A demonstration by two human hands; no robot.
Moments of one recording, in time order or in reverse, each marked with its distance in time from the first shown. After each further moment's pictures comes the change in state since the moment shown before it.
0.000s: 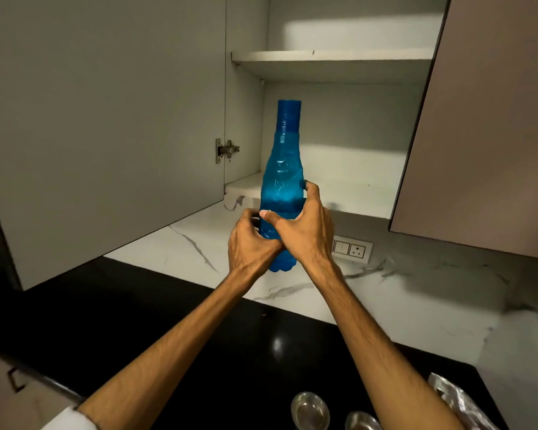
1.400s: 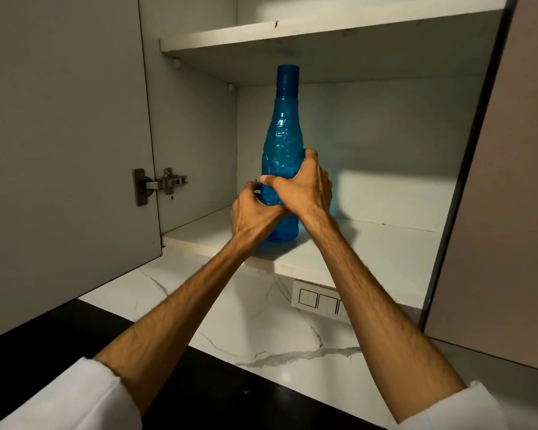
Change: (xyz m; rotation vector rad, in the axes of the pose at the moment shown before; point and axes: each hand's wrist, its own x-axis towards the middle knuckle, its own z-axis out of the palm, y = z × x) left_hand 0.262 -0.008 0.166 0.009 0.031 0.056; right_hand 0.288 0.094 0.042 -0.020 0.000 0.001
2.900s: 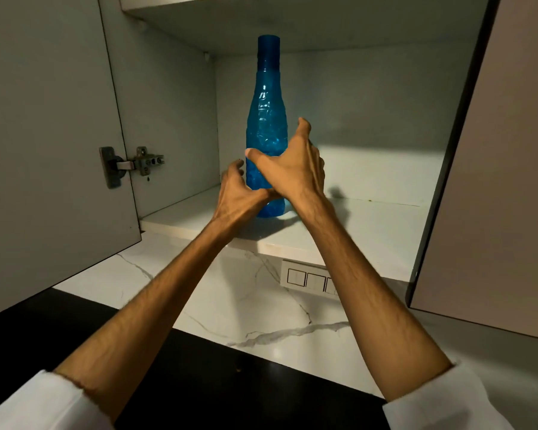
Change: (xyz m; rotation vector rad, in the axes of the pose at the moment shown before) left_hand -0.006 0.001 -0.004 0.005 -0.165 -0.042; right_hand -0.009 0.002 -0.009 -0.045 0.008 -0.018
